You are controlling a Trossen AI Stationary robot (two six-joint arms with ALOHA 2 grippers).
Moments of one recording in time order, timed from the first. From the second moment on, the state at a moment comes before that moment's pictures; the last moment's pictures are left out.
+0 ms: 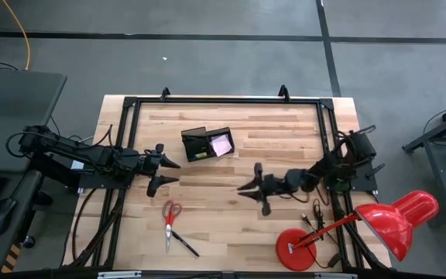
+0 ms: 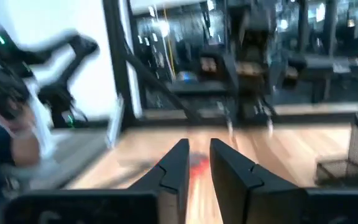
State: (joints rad) left arm -0.10 0.57 0.22 0.00 -0.15 -0.23; right arm 0.30 1.82 0.42 1.53 0.14 0.05
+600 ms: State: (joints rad) left arm -0.10 0.57 0.22 0.00 -0.15 -0.20; right arm 0.25 1.81 0.17 1.57 0.32 0.22
